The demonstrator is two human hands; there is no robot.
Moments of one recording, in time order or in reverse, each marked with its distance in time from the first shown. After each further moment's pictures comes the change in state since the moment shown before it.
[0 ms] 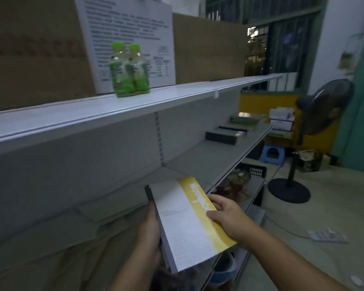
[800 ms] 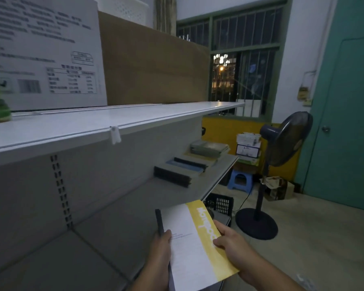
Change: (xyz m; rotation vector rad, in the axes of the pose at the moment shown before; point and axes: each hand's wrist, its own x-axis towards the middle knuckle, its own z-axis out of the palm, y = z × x) left_hand 0.238 -0.079 0.259 0.257 0.008 0.066; right_hand 0.167 0.021 -0.261 -0.050 0.166 0.194
